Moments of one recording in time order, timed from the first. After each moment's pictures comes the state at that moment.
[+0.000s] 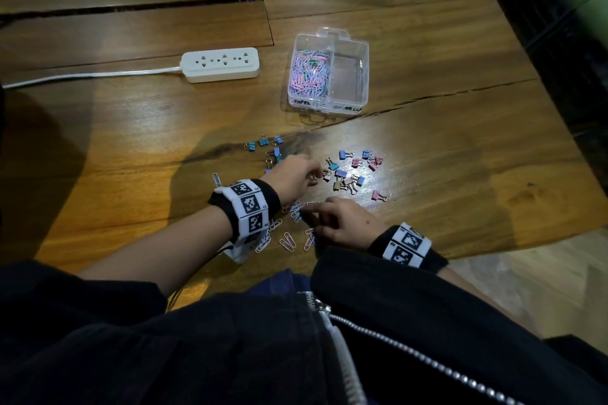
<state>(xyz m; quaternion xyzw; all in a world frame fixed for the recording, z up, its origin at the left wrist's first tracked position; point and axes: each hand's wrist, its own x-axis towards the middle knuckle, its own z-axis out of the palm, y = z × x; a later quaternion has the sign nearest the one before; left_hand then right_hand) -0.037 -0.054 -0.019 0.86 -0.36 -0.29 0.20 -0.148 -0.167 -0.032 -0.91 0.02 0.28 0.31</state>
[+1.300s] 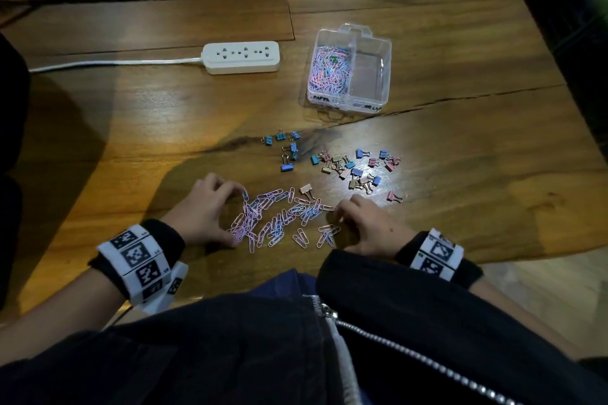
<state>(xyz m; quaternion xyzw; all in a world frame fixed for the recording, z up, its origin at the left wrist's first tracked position) -0.049 0.087 -0.007 0.90 -0.21 -0.37 0.08 -0.160 -0.173 -0.024 -0.92 0.00 0.30 0.25</state>
